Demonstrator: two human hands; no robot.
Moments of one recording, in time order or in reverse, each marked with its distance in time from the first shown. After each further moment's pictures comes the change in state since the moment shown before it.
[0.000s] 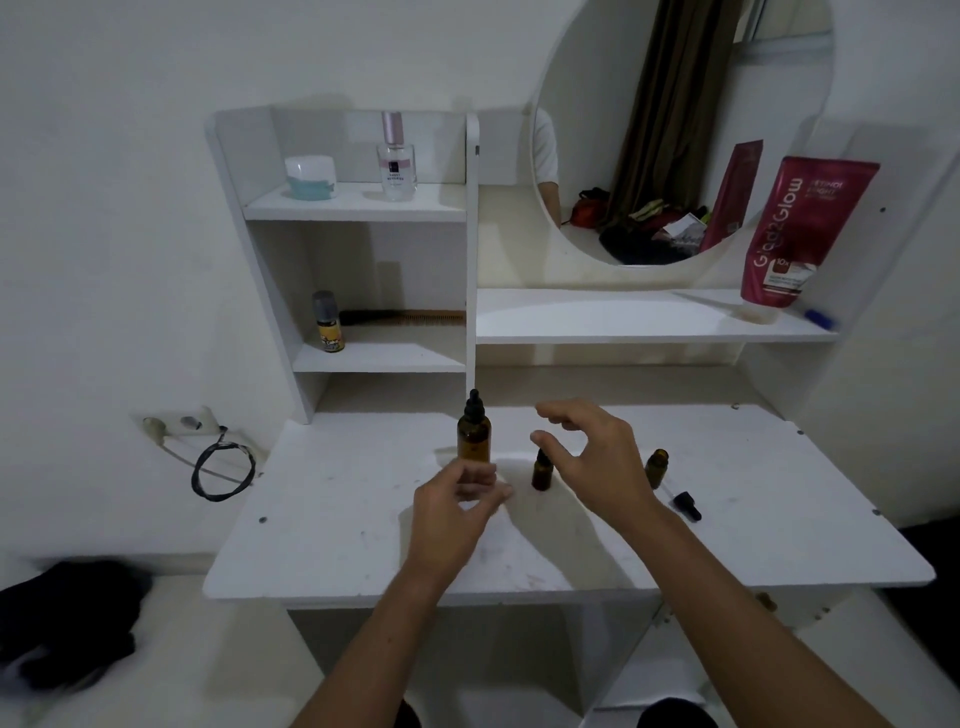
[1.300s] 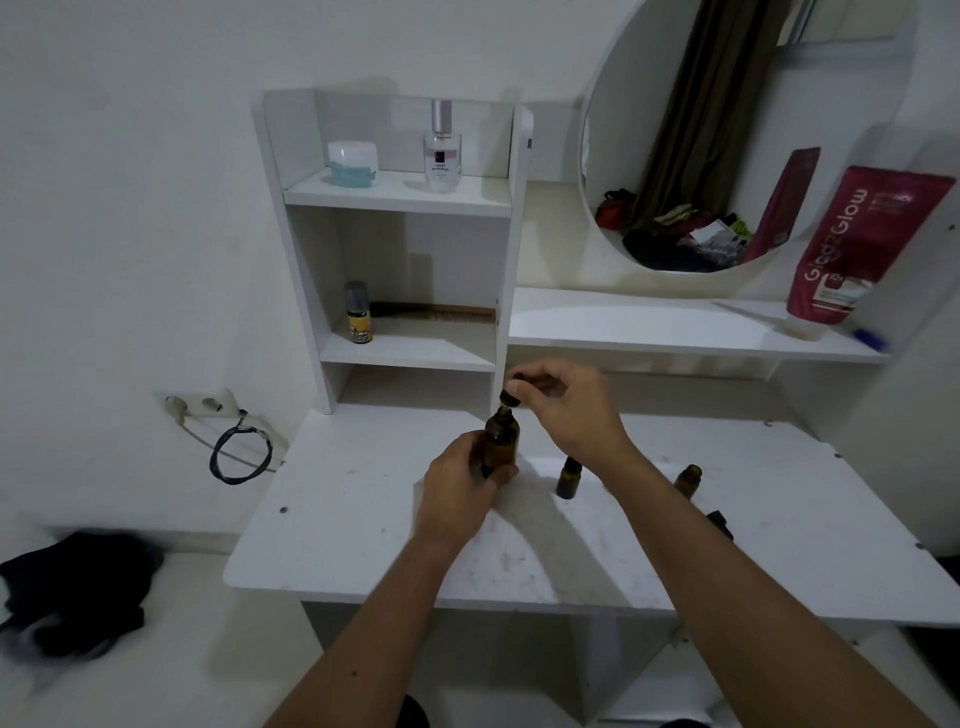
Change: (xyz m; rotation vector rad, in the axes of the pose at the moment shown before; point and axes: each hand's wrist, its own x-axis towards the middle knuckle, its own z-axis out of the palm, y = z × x) left_hand 0.043 -0.015 -0.011 0.174 -0.007 -0.018; right_hand 0.067 -0.045 0.027 0.268 -0.145 0.158
